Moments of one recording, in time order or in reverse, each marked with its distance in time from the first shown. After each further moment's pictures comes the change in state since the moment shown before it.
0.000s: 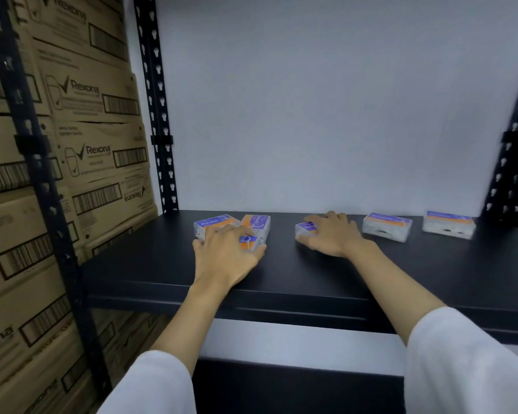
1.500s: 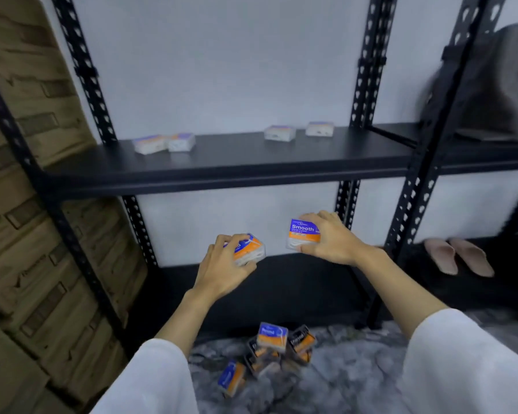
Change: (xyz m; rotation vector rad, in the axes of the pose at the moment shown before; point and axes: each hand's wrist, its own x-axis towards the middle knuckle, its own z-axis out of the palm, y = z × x) left_hand -0.293 0.079 0.022 -0.321 -0.429 0.122; right_hand -0.348 0.122 0.036 0.322 -0.030 -0.017
